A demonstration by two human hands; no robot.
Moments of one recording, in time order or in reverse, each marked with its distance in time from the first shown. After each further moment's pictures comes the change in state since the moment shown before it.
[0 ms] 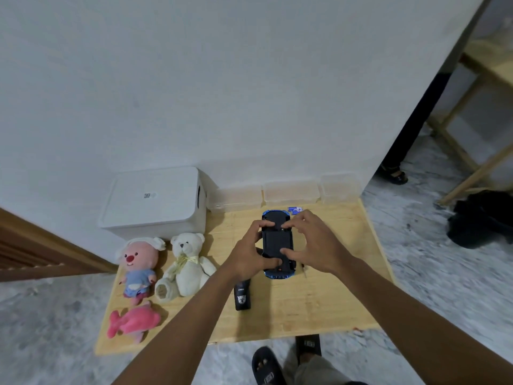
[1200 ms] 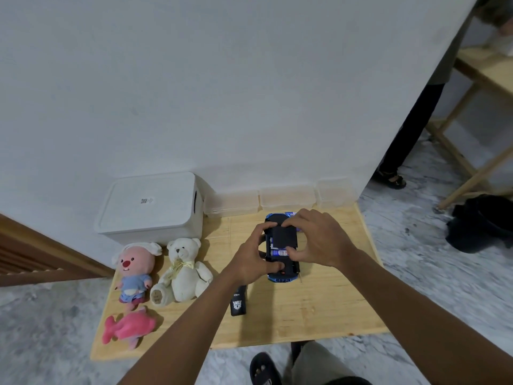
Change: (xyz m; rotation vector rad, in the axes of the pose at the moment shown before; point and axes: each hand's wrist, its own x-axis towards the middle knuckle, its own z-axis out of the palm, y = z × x) left_hand 0.007 0.007 0.015 -0.008 -0.047 0.018; right_hand 0.009 0.006 -0.032 -0.366 0.008 -0.157
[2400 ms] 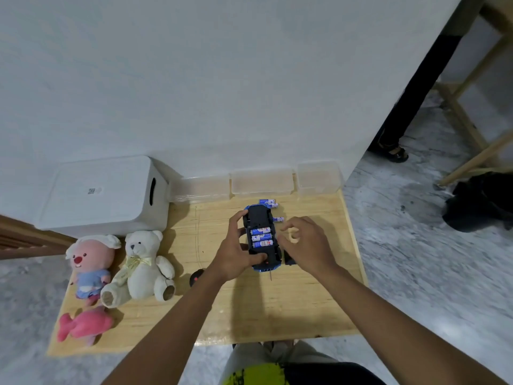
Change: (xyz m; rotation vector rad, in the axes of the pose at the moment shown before) left_hand 0.059 -0.022 0.049 -0.052 0.142 -0.154; right_hand -0.020 0.067 0.057 0.599 0.059 0.527
